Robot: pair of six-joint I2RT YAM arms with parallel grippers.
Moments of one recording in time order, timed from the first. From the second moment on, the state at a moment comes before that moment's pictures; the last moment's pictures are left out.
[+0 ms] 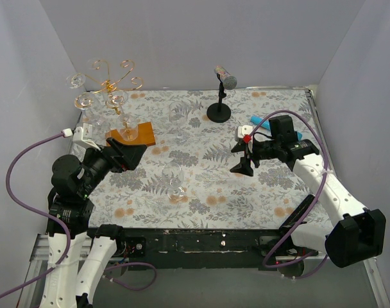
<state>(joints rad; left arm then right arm) -0.12 0.54 0.96 -0.48 0.38 -0.60 0.34 1.19 1.00 -0.62 -0.94 -0.80</state>
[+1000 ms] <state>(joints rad) -0.12 0.56 0.97 -0.49 0.38 -0.60 0.36 1.21 1.03 -0.64 -0.94 -0.79</state>
